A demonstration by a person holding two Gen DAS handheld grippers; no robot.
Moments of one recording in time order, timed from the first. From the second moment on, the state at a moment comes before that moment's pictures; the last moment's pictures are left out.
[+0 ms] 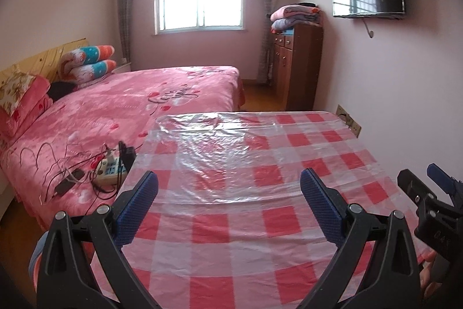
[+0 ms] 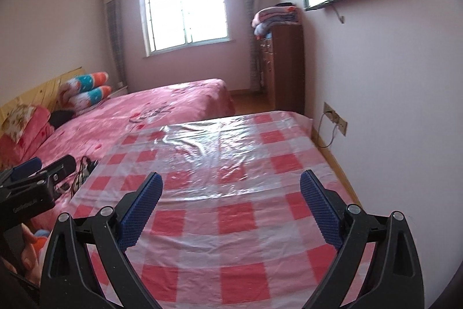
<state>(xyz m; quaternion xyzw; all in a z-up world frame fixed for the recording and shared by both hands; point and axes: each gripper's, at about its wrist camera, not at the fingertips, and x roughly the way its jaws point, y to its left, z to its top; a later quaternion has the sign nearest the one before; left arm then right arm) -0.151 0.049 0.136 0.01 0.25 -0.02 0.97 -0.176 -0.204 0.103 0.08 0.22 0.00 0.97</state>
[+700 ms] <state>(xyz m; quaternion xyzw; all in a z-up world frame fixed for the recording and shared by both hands) -0.172 0.023 0.157 0.03 0.22 -0.04 0.97 -0.206 -0.238 0.123 0.08 0.15 -0.04 0.98</state>
